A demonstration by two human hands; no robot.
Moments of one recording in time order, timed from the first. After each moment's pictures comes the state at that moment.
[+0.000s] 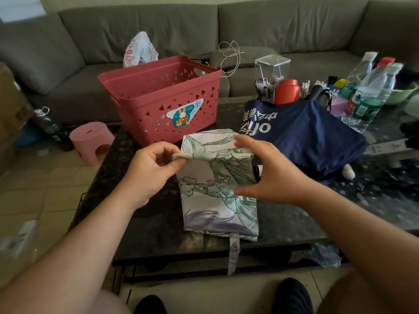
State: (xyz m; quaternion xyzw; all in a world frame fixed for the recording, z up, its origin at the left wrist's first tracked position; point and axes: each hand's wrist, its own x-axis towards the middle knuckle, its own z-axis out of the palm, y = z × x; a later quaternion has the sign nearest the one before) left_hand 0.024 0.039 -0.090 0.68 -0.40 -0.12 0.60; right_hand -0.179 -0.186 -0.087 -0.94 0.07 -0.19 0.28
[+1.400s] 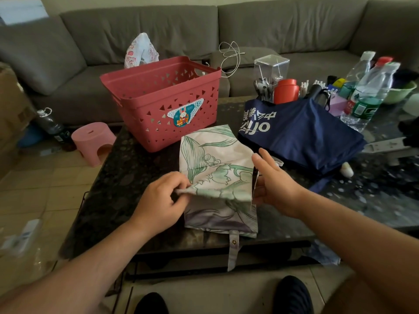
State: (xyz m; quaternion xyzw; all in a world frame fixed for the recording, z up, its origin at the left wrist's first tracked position) left_hand -0.006 0.063 -0.142 0.74 -0.54 0.08 0.40; right_hand -0.178 -0.172 -0.118 -0.61 0.32 -0.11 0.71
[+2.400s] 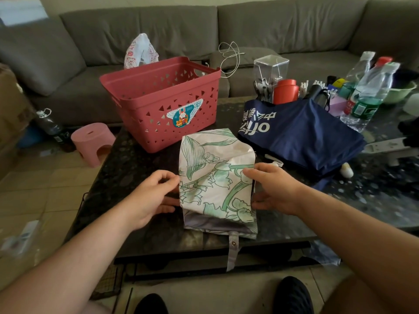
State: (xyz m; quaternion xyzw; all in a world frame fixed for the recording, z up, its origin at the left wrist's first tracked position) left_hand 0.010 0.057 -0.126 0.74 -0.14 -0.36 0.55; right_hand -0.172 -0.179 -0.120 -0.63 0.36 -0.05 0.68
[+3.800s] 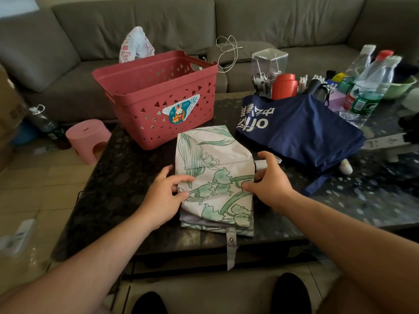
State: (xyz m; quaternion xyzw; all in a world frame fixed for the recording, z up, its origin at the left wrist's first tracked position) left_hand 0.017 0.031 -0.181 0.83 -0.33 -0.15 0.42; right_hand -0.170 -0.185 -0.149 -0.77 0.40 -0.16 0.47
